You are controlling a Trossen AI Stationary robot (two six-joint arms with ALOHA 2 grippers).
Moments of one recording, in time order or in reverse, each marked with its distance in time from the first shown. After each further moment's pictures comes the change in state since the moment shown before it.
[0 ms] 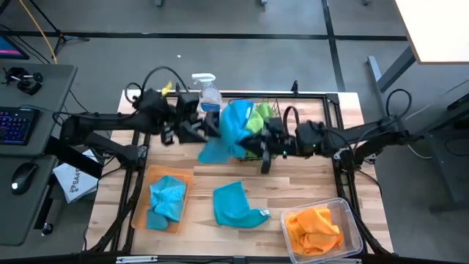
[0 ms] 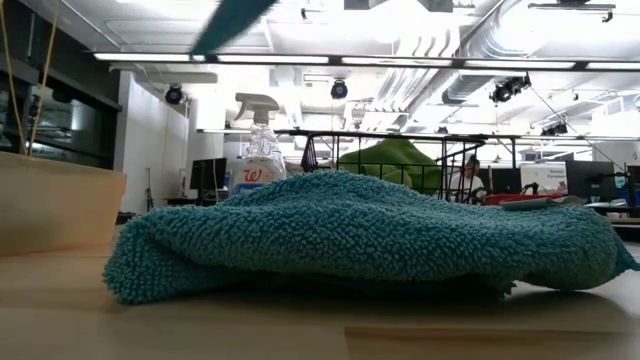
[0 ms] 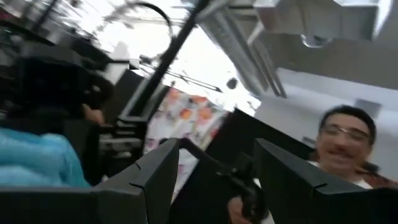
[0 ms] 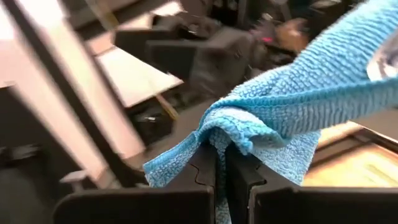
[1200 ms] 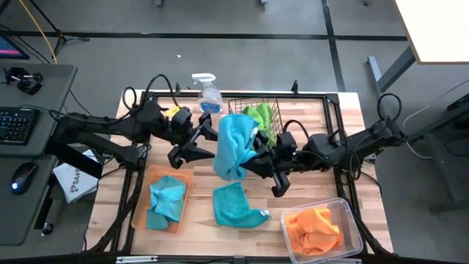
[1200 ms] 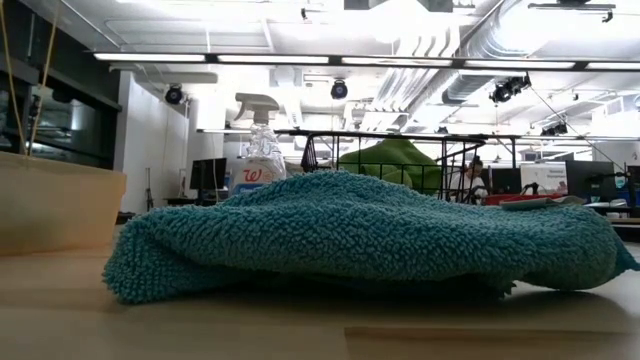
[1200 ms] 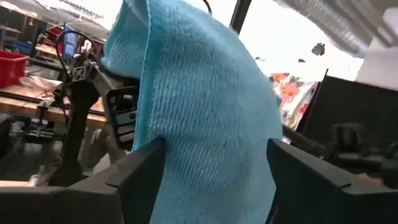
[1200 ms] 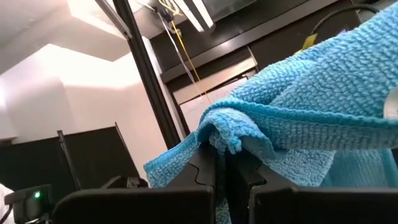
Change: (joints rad) left arm -0.173 -0.105 0.000 -0.421 -0.374 0.537; right arm 0.116 0.079 0.000 0.448 -0.132 -0.086
